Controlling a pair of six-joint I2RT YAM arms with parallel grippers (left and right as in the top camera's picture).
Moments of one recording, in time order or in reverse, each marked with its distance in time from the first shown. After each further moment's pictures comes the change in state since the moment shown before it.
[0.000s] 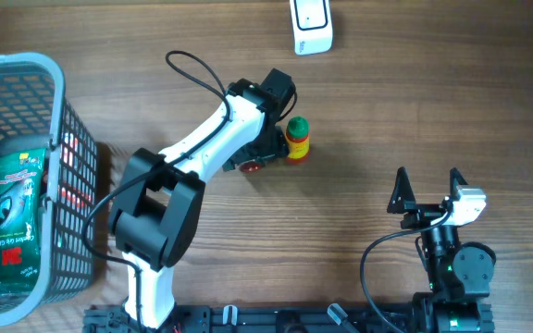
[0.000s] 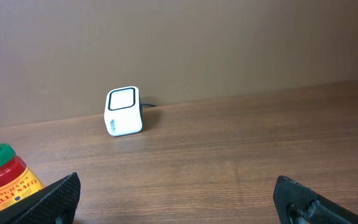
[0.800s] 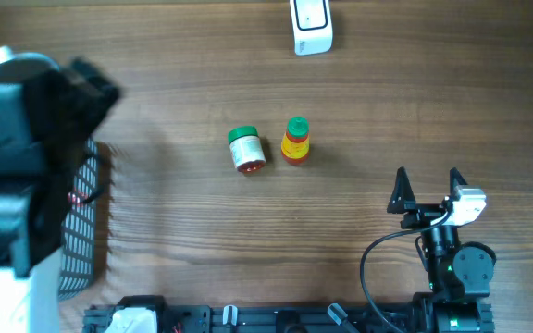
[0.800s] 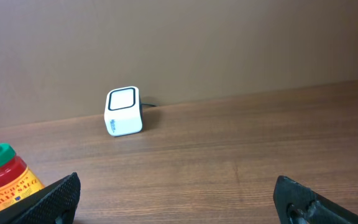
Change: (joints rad) left arm 0.552 -0.877 0.137 -0.085 -0.218 0.006; right arm 0.001 0.000 0.000 0.000 0.000 0.000
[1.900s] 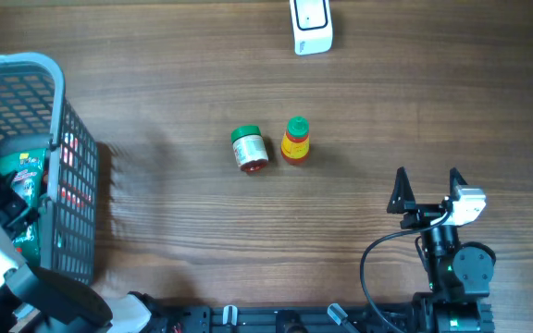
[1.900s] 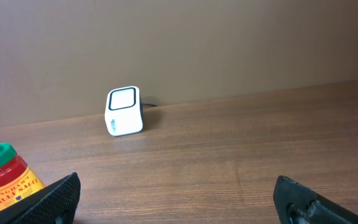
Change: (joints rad) left arm 0.789 0.383 -0.351 0.064 0.160 -0.767; right arm 0.001 0.000 0.000 0.000 0.000 0.000
